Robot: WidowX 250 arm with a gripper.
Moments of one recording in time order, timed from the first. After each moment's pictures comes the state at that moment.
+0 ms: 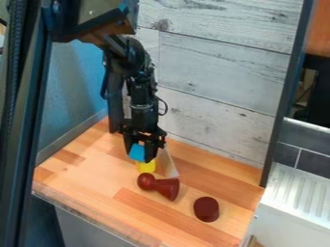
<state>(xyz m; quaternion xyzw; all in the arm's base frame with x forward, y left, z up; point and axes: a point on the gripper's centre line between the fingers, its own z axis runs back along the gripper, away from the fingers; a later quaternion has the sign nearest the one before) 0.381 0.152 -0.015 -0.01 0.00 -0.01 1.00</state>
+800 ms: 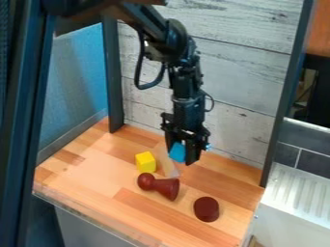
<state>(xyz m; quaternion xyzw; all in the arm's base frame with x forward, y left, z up) 0.379 0.061 0.022 -0.03 -0.01 -0.15 0.99</state>
